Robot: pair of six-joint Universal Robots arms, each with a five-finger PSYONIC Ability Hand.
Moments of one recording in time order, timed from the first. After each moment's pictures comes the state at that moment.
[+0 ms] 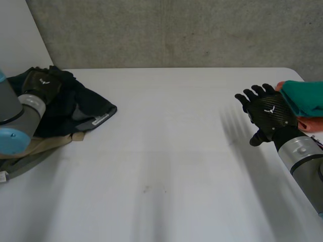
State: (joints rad) left arm 4.65 -2.24 -1.19 3.32 -1.49 3.89; right arm 1.73 -1.34 1.93 -0.55 1.24 2.62; left_hand 0.19 0.21 0.21 0.20 0.05; right_hand 0.23 0.21 0.21 0.22 0.05
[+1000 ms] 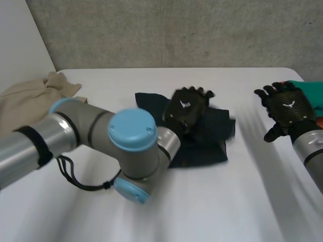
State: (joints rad) left arm 3.89 -2.39 -1.06 3.46 -1.55 3.22; right arm 1.66 -1.36 1.89 -0.47 1.30 2.67; left_hand 0.36 0.47 0.48 0.47 0.28; right_hand 0.23 0.21 0.21 0.22 0.05
